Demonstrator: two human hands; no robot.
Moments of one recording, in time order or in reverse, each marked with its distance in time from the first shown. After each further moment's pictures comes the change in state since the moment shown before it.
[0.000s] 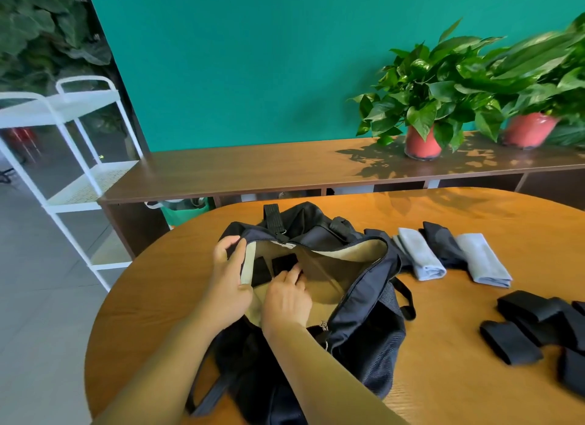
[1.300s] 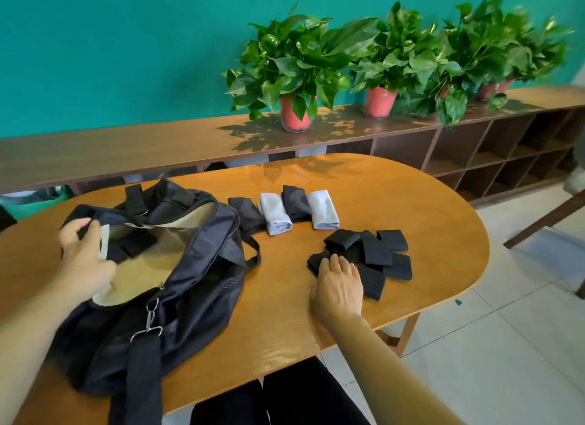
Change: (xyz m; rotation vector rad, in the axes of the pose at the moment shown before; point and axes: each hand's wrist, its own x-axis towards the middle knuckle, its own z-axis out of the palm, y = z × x) left_hand 0.008 0.028 0.046 0.161 0.113 -0.162; right_hand -0.113 0.308 -0.080 -0.227 0.240 0.243
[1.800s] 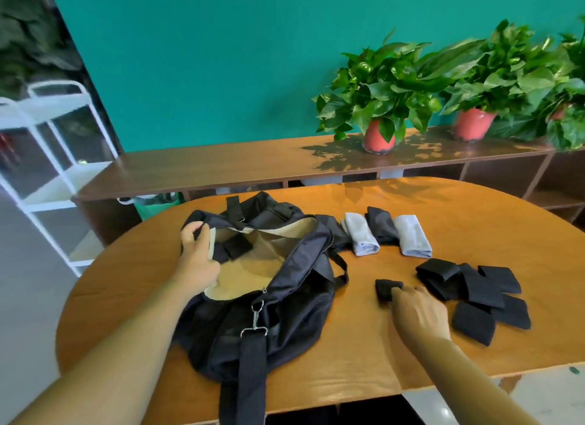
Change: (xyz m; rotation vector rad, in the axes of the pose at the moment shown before) left_hand -0.017 0.005 -0.021 -0.095 -0.087 0.006; right_hand 0.008 -0.026 -0.019 -0.167 -0.096 -0.063
